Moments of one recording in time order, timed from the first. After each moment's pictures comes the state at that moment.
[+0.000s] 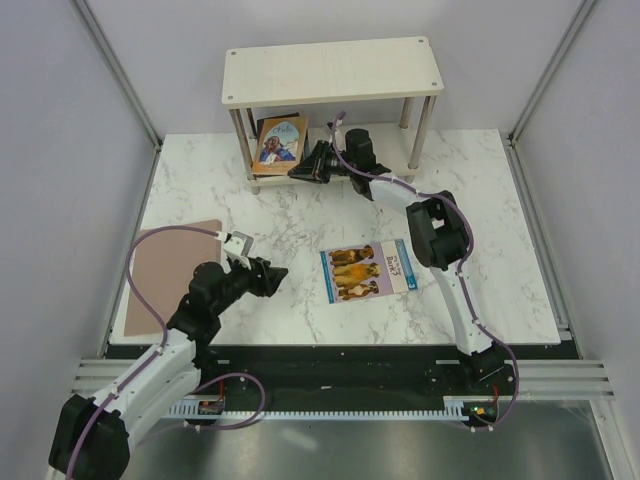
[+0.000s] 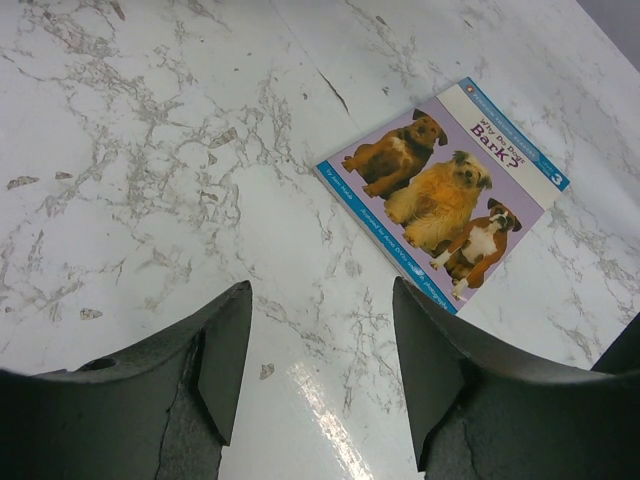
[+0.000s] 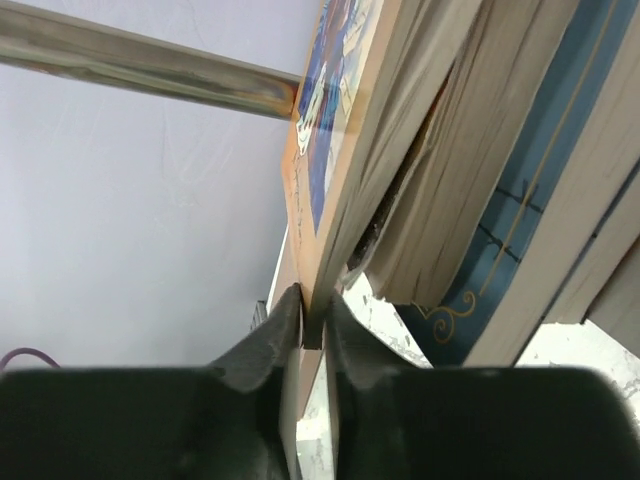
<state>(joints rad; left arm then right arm) -0.42 0.69 0.19 0.27 0.24 -0.27 0.46 2.49 1.98 0.30 -0.78 1.03</state>
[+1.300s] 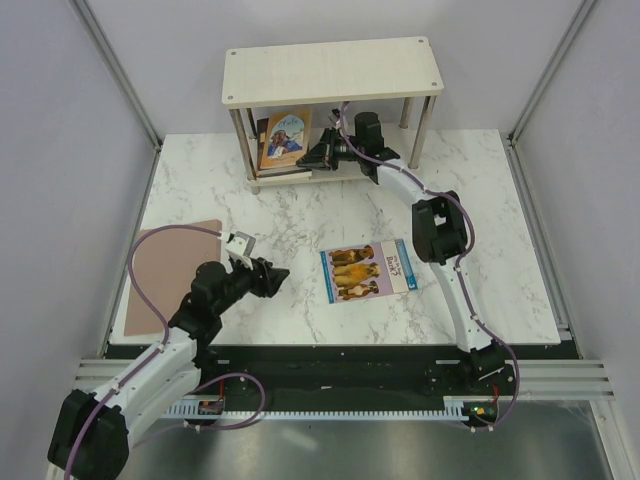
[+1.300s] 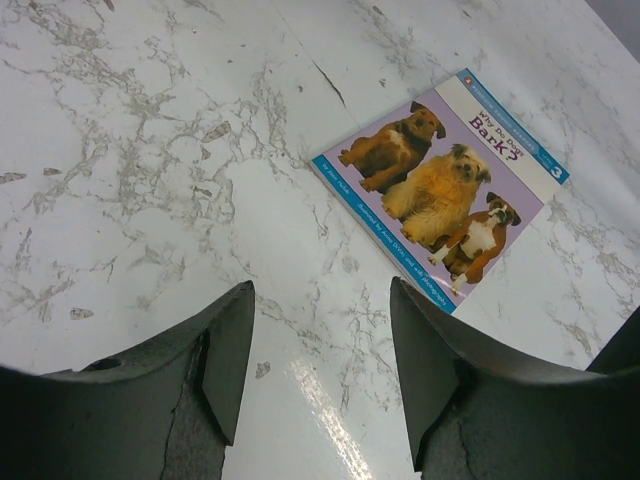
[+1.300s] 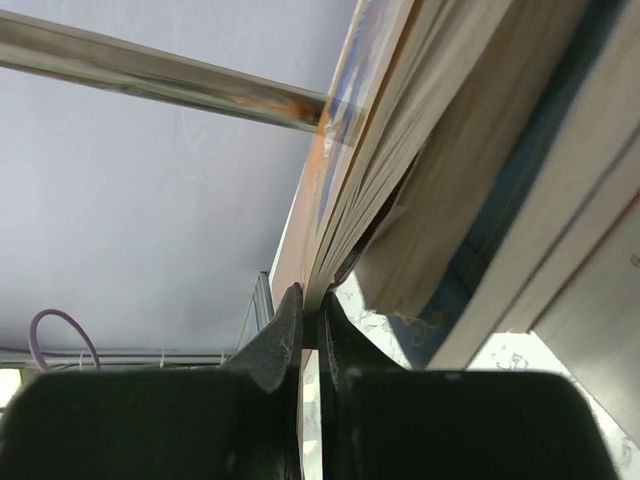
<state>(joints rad) -0.43 0.72 0.19 0.29 0.24 -0.27 0.39 2.60 2.26 0.08 -0.93 0.96</state>
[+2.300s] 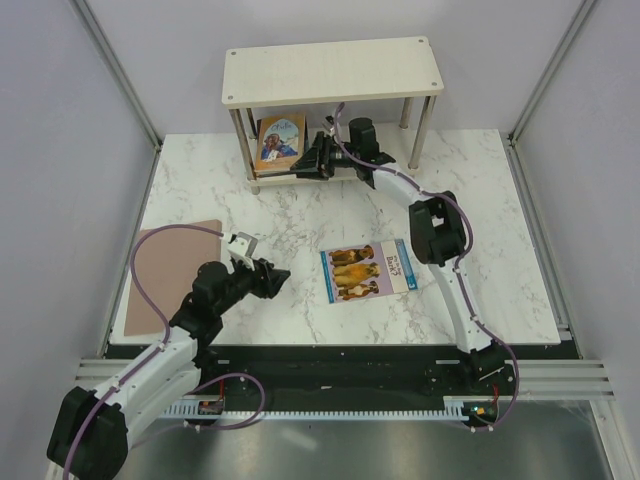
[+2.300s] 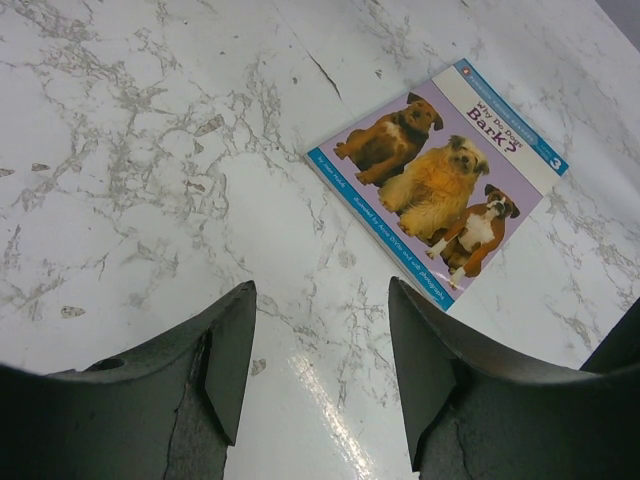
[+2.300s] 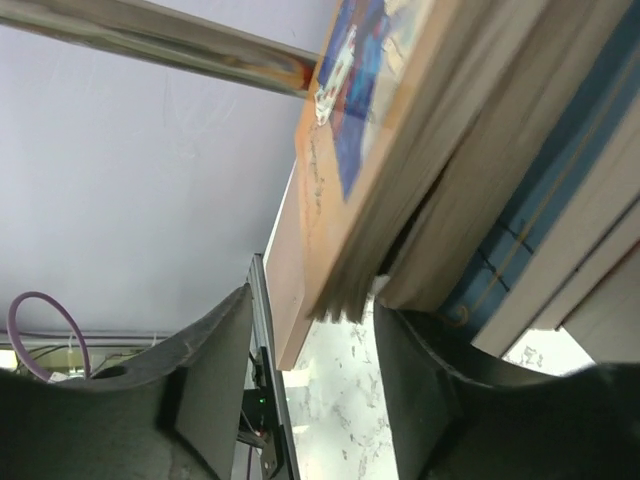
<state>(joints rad) -0.44 0.73 0.19 0.29 0.24 -0.27 0.42 2.59 2.22 0.08 -0.95 0.93</state>
